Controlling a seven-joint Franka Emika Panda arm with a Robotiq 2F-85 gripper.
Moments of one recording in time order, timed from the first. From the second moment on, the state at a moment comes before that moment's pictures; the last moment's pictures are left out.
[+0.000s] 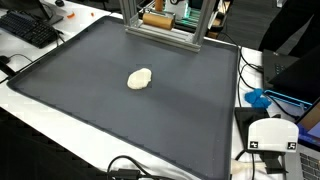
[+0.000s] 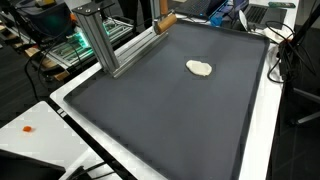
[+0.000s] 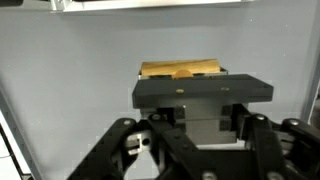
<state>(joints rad) 0.07 -0.39 0.11 -2.37 0.04 2.05 0.18</state>
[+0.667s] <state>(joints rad) 0.10 -0.50 0.14 -2.38 0.13 1.91 0.23</state>
